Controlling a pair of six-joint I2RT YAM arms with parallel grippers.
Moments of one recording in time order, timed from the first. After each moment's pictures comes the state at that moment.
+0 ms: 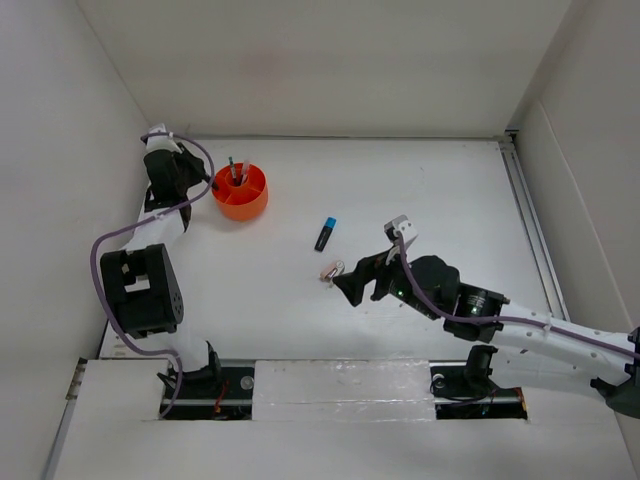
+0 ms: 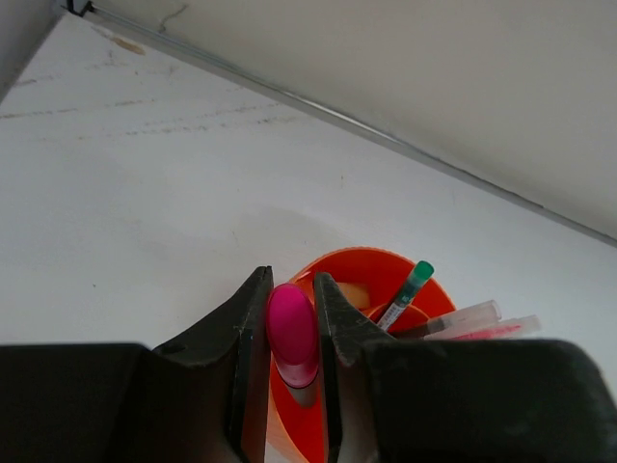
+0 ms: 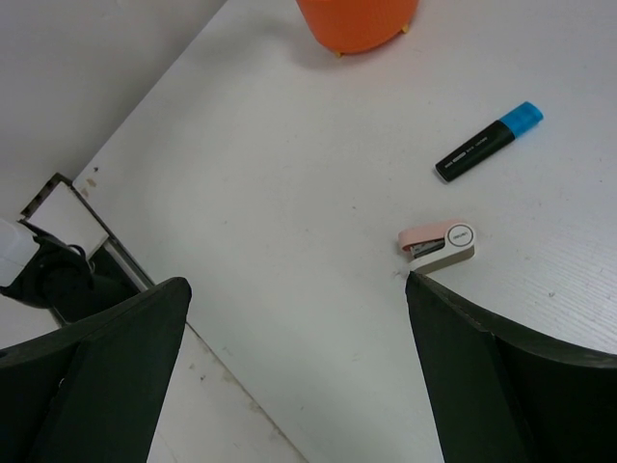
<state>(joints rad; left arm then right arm) 0.16 1.62 1.05 0.34 0.11 -0.38 1.11 0.90 0.72 -0.04 0.30 0.46</state>
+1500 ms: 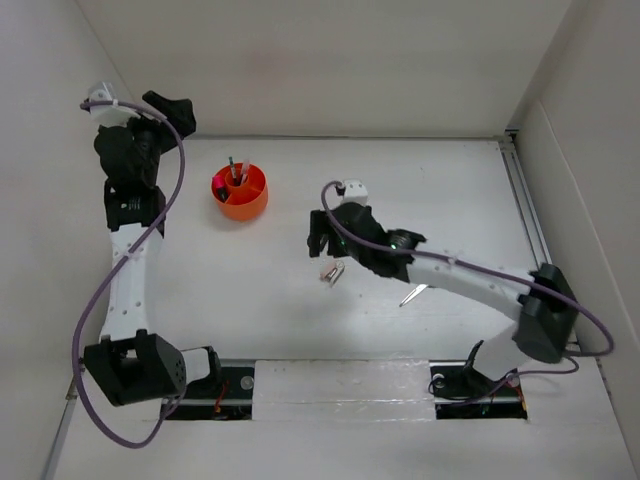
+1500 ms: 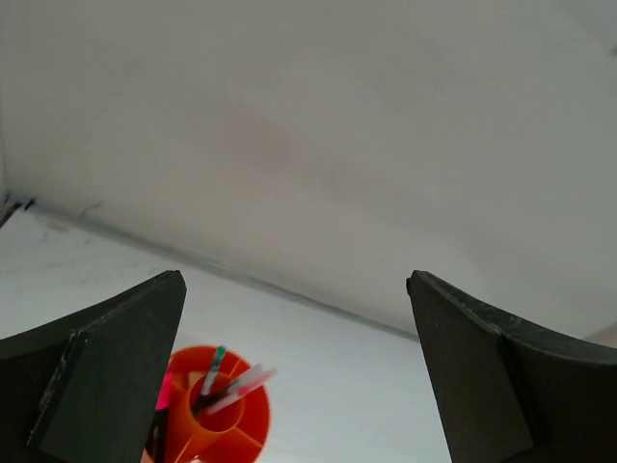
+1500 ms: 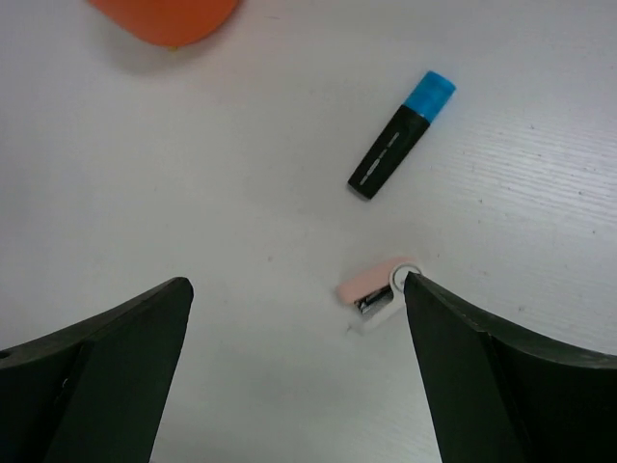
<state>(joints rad) 0.16 1.26 1.23 0.11 0.11 -0.56 0.98 1.47 1.14 -0.26 0.39 0.61</state>
